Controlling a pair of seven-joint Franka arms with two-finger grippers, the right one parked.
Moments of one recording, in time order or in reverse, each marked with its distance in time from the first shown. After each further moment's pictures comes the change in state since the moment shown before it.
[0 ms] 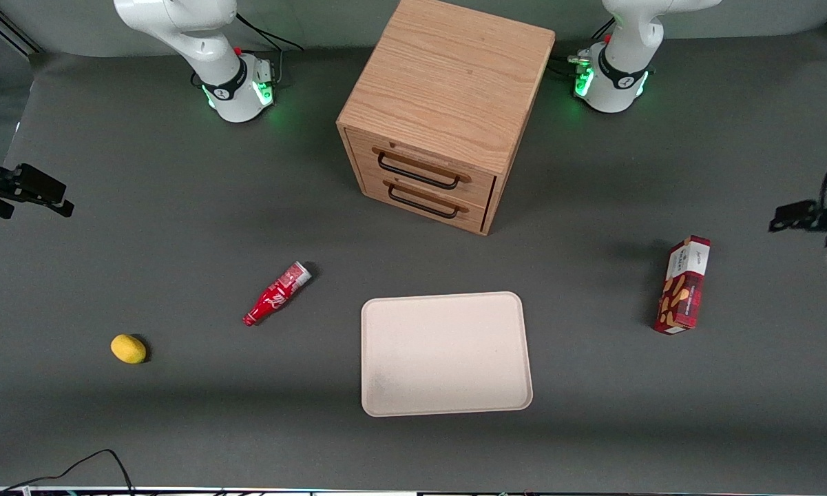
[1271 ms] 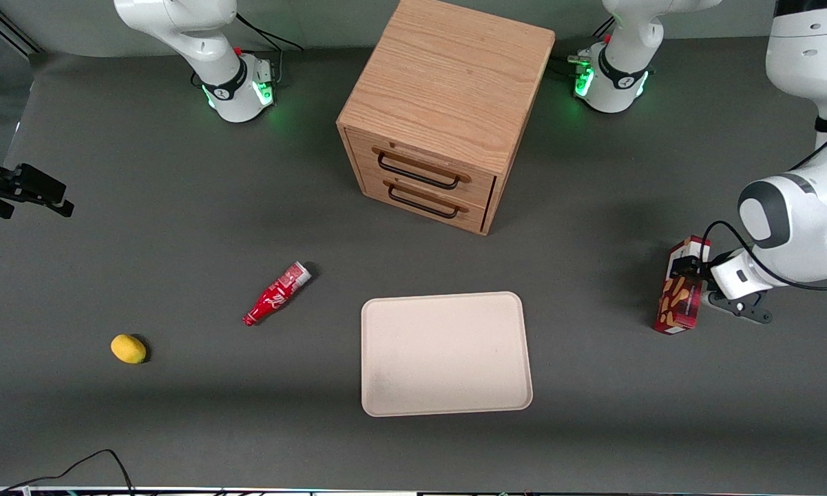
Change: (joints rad) arm -0.005 0.193 -0.058 -0.311 -0.173 0.558 0.088
